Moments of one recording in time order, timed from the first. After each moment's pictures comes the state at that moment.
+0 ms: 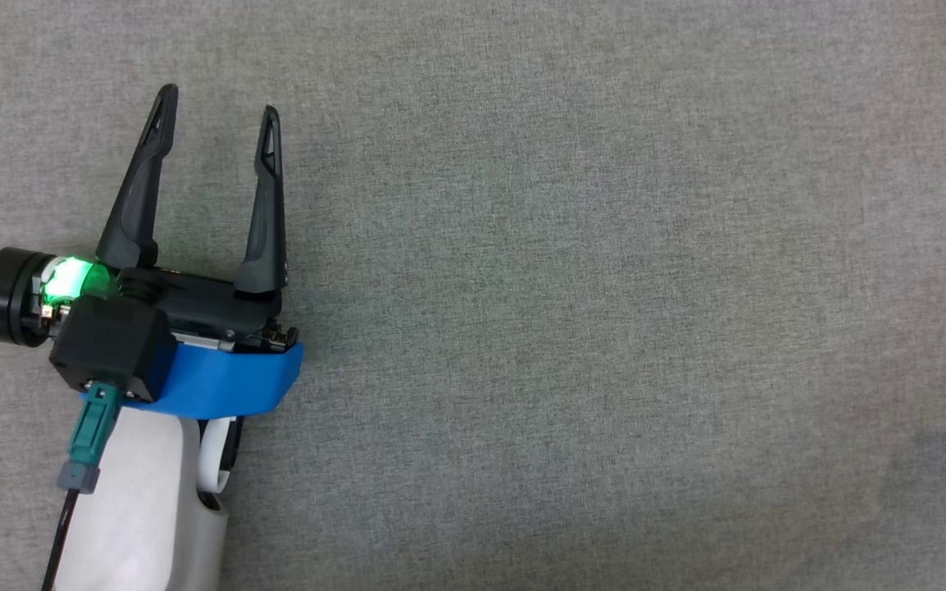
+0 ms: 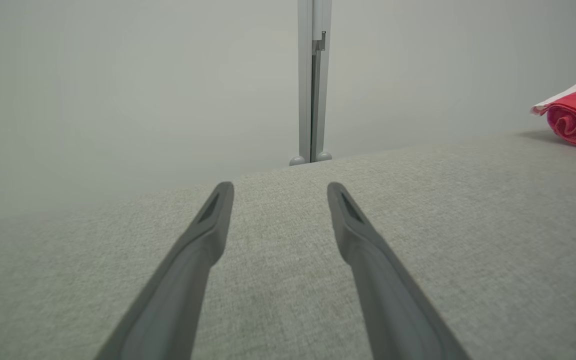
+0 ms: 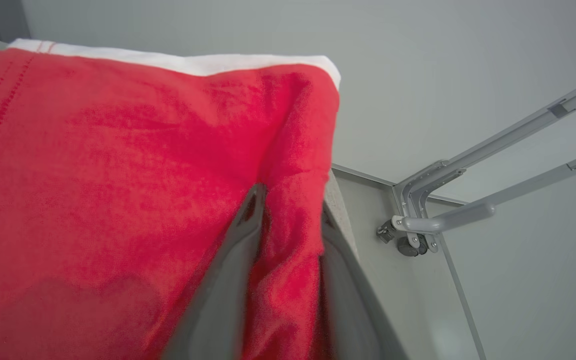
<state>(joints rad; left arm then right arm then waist) -0.40 0.13 -0.13 -0.01 -0.01 -0.10 -0.26 -1.15 -0.68 0.18 1.02 0.20 0.13 -0.10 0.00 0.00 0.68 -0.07</state>
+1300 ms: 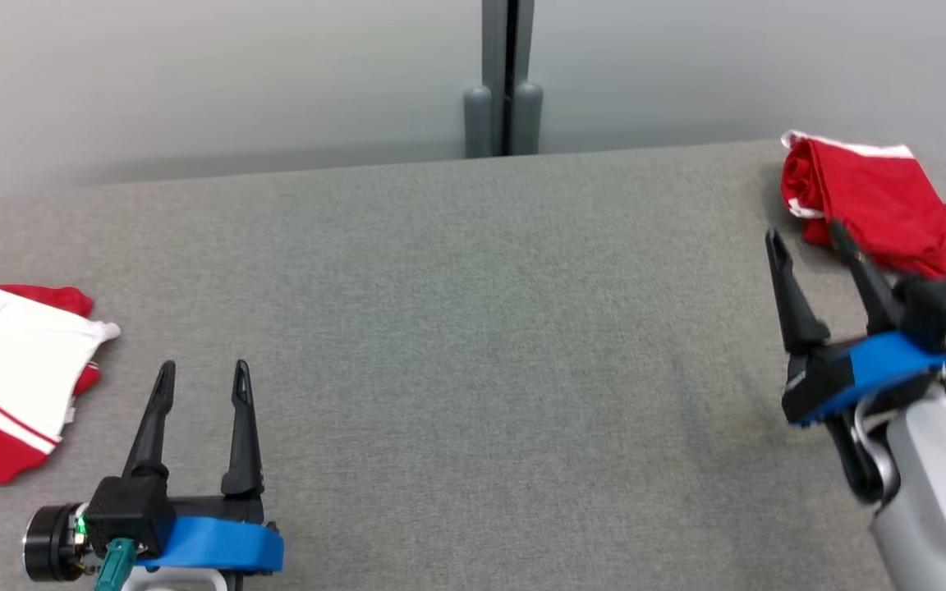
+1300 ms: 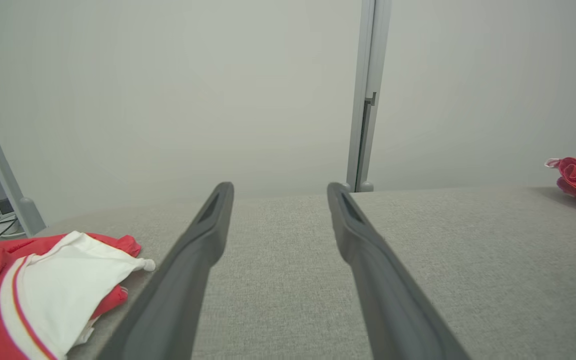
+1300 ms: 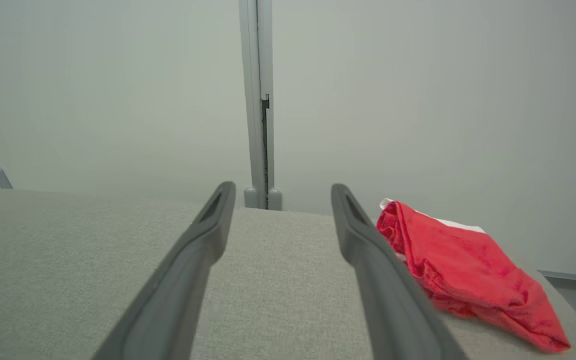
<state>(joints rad) -0.04 0.09 -0.04 0.13 -0.09 -0.04 -0.26 -0.51 -0.28 0.17 0.55 0.32 0.13 -0.26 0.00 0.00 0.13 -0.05</state>
